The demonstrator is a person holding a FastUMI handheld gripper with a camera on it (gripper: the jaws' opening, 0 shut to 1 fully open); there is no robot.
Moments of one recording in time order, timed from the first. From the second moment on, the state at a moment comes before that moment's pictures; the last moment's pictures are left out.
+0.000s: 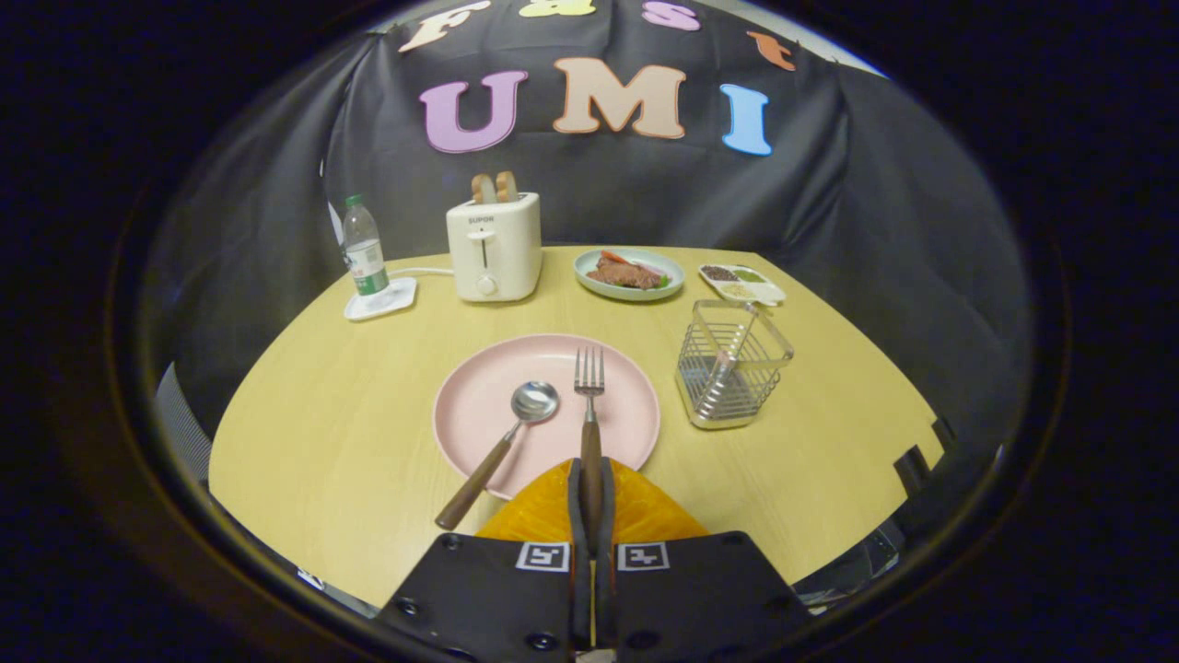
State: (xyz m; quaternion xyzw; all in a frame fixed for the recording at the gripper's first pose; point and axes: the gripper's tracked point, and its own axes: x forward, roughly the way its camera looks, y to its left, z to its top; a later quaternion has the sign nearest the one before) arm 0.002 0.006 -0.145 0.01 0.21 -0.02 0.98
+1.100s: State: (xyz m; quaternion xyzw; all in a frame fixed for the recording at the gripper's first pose) arm 0.028 -0.093 -0.050 0.13 0.33 -0.21 0.91
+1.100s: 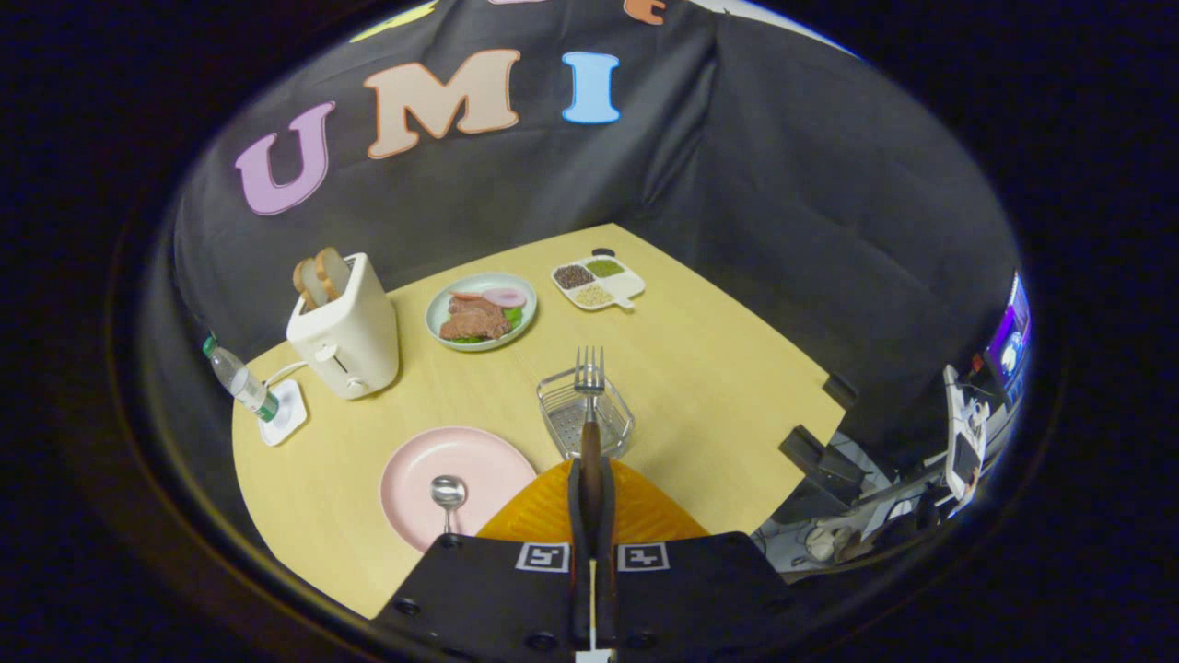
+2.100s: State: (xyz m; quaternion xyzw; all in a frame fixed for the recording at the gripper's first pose) arm 0.070 -0.110 -0.113 0.13 0.50 -0.13 0.85
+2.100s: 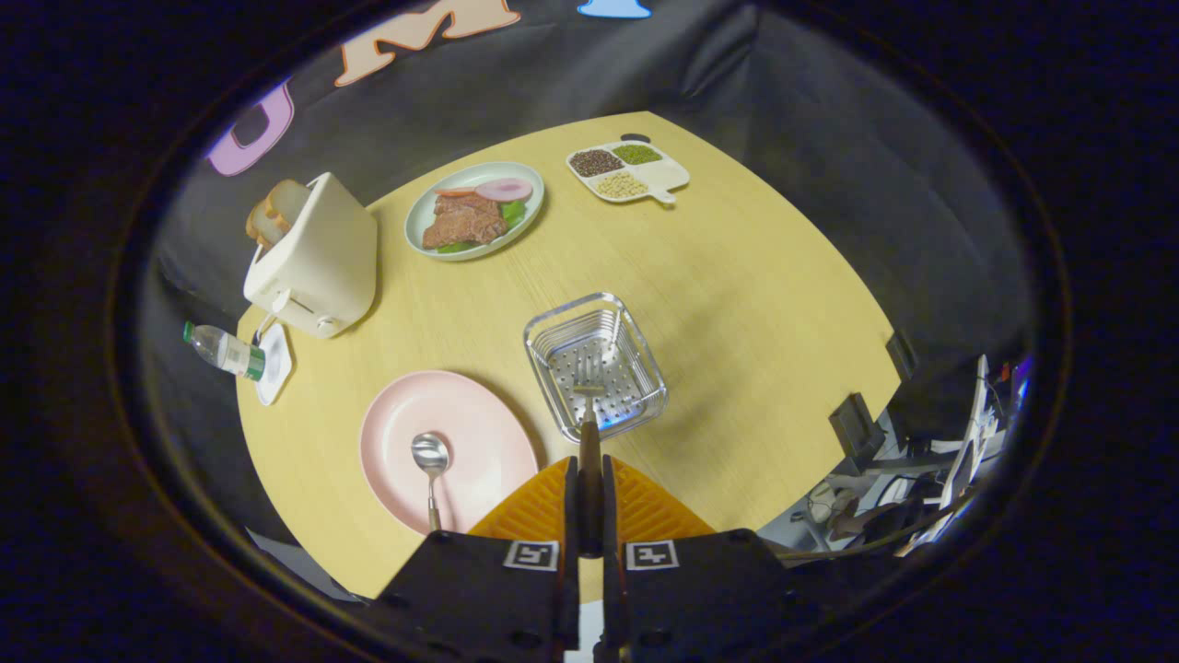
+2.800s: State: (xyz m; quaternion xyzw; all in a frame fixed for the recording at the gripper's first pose) arm 0.073 -0.125 -0.056 0.10 0.41 -0.13 0.90
